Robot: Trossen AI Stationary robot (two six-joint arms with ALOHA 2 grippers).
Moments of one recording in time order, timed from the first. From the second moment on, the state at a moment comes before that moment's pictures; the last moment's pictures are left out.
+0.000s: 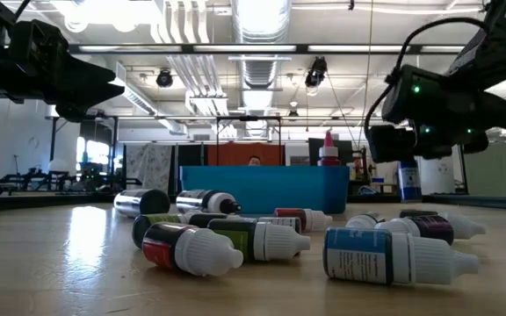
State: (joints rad) left arm 0.12 0.04 0.01 0.04 -0.10 -0.14; right arm -0.05 1.51 0.40 -0.13 1.41 1.21
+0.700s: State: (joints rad) left arm 0.12 0.04 0.01 0.04 -0.10 -0.14; right arm -0.04 1.58 0.48 -0.12 1.30 1.12
